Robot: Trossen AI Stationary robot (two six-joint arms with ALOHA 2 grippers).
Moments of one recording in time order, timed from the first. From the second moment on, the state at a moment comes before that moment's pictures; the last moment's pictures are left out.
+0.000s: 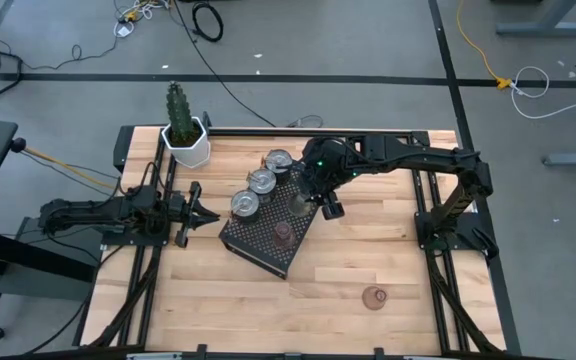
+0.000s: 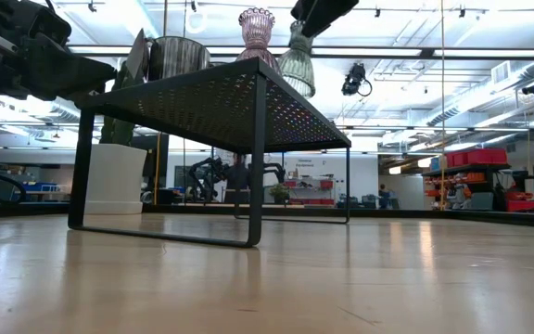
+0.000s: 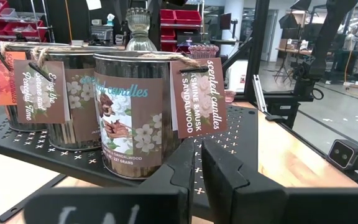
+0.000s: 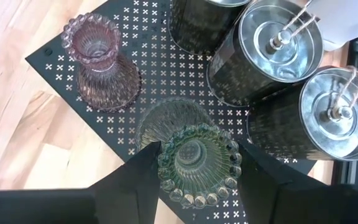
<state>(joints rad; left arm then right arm) 0.04 0.05 0.01 0.05 0.13 -0.03 -0.08 1.71 1.80 -1.07 -0.10 -0.43</state>
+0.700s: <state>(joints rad) 0.04 0.05 0.01 0.05 0.13 -0.03 -0.08 1.76 1.80 -1.00 -0.12 -0.45</state>
